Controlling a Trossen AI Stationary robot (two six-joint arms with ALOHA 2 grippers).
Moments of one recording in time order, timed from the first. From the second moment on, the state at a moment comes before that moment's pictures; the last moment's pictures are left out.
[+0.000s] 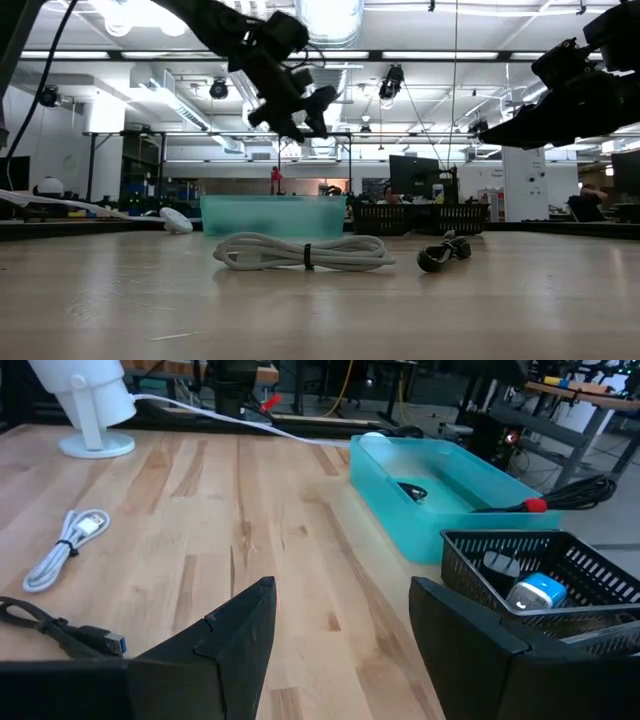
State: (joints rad) left arm 0.45 1.72 1.35 -0.18 -0.38 -0.21; right arm 0.00 0.44 0.01 0.22 0.21 -0.03
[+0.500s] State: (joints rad) left arm 0.53 1.88 1.38 0.06 -0.26 -0.41; right arm 0.00 0.44 0.01 0.24 0.21 -0.06
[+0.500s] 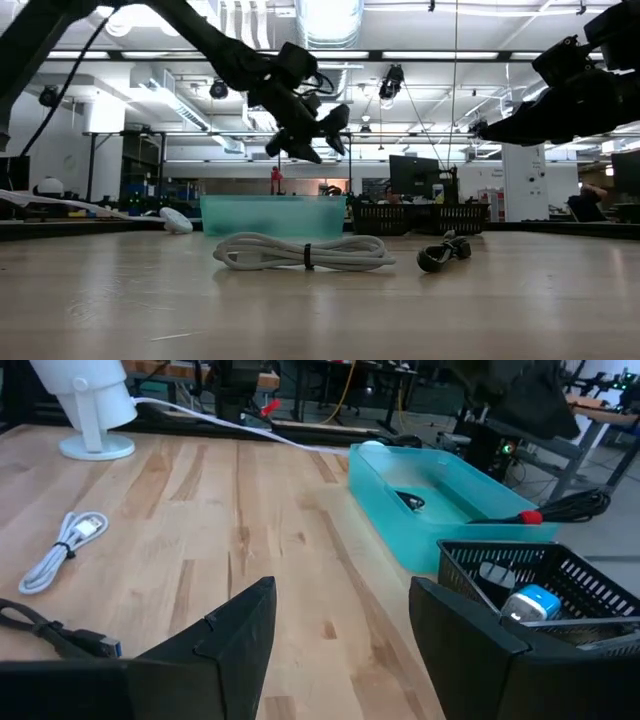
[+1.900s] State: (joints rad) left arm 0.61 2.11 1.55 0.01 -0.29 -0.42; right arm 0.00 0.44 0.01 0.24 0.21 -0.05
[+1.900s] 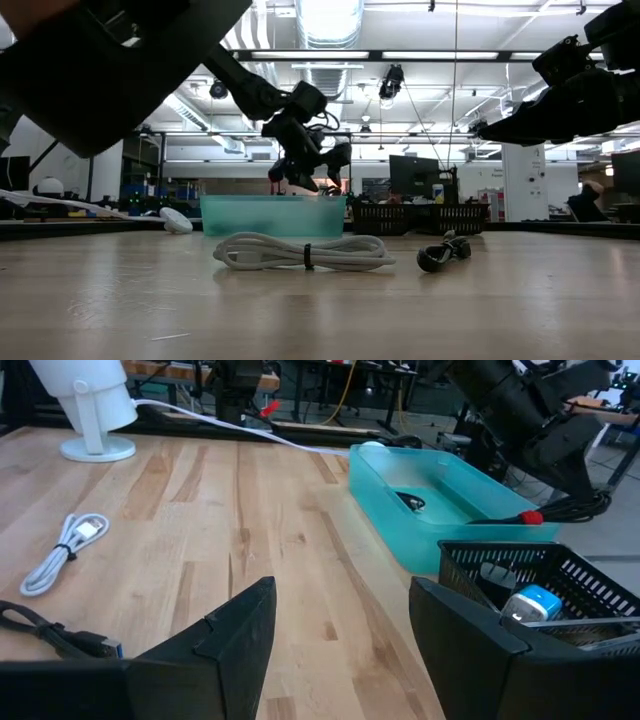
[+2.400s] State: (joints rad) left arm 0.62 2.11 1.55 0.00 -0.29 -0.44; right arm 0.00 0.44 0.01 0.24 0.21 -0.05
